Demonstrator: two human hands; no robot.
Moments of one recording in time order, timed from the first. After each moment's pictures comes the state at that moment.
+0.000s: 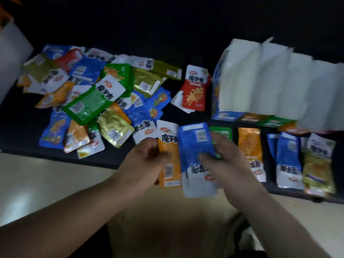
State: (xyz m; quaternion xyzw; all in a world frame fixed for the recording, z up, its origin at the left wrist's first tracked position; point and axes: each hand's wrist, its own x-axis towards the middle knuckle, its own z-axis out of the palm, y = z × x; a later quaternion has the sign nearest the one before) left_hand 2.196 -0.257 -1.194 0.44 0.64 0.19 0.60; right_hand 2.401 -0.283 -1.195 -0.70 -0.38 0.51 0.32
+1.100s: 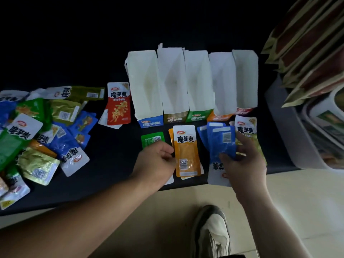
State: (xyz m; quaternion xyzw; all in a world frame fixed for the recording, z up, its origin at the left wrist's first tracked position) left_hand 2.389 -0.255 -1.226 0.58 0.59 0.14 0.54; right_hand 2.579 -0.349 -1.207 -0.81 -0.24 0.28 0.46
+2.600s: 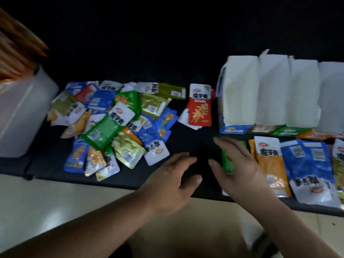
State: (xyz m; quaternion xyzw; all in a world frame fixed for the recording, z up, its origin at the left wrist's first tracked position) left_hand 2.214 -0.243 -1.208 0.75 0.51 0.06 0.41; right_hand 2.427 -0.272 -1.231 -0.66 -0.65 0.21 0.31
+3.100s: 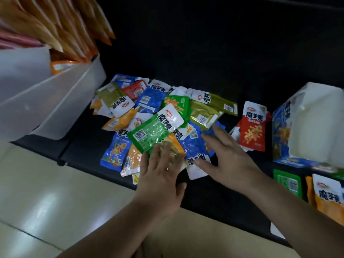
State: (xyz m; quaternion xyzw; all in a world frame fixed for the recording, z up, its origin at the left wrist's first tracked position) left_hand 2.098 -0.228 -1.262 0.76 0.63 -0.01 0.13; right_hand 2.315 -0.162 -1.239 -0.58 -0.77 0.26 0.06
